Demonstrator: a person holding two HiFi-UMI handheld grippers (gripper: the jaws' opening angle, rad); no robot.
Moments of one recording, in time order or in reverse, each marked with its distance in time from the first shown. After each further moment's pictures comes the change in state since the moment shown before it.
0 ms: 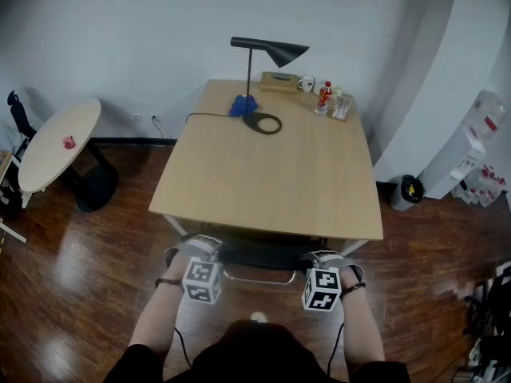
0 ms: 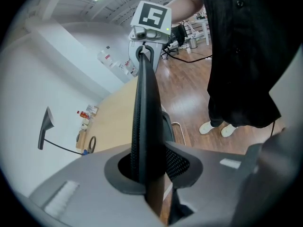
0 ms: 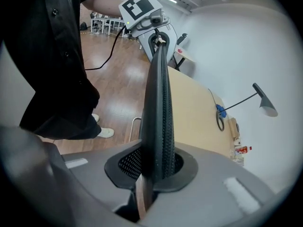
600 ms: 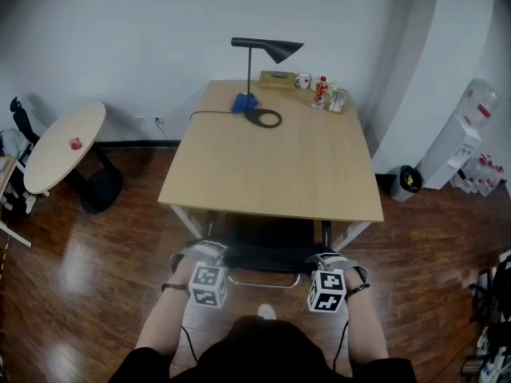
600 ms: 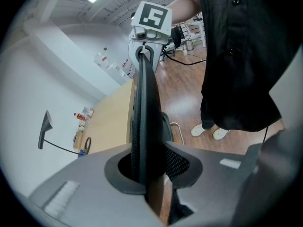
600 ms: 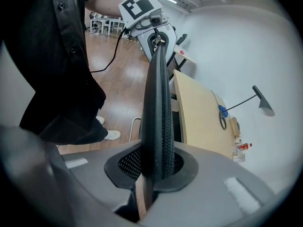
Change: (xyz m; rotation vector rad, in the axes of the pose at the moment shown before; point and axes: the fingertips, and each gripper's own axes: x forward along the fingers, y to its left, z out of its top) left arm -0.039 -0.062 0.024 0.006 -0.011 -0.011; right arm -0.030 0.073 0.011 0.018 0.002 0.006
